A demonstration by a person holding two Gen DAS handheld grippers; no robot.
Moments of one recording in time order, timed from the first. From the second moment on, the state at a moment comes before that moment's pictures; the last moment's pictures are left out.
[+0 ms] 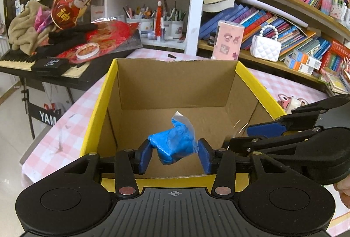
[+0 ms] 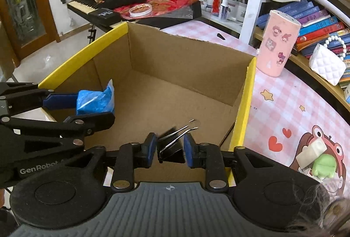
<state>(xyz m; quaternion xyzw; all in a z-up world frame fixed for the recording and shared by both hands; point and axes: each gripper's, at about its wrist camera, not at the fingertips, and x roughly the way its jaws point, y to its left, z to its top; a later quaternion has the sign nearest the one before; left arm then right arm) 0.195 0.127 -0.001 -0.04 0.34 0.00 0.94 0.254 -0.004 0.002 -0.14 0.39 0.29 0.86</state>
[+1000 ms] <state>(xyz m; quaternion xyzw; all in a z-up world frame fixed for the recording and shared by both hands) 0.052 0.137 0.038 -0.09 0.24 0.03 0.97 0.089 -0.025 0.038 -0.11 0.24 0.21 0.94</state>
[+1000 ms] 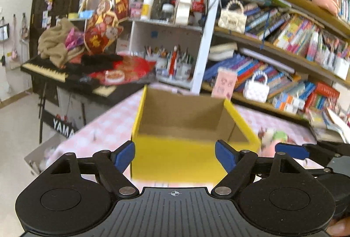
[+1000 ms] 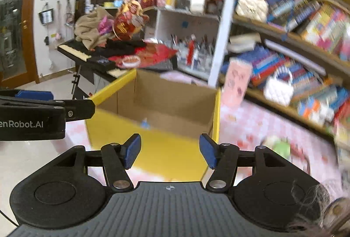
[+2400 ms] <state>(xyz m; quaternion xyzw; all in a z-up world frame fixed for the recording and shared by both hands) 0.054 -0.017 -0.024 -0.02 0.37 -0.18 0.91 0.004 -0.173 -0.033 -0.01 0.39 -0.07 0.92</state>
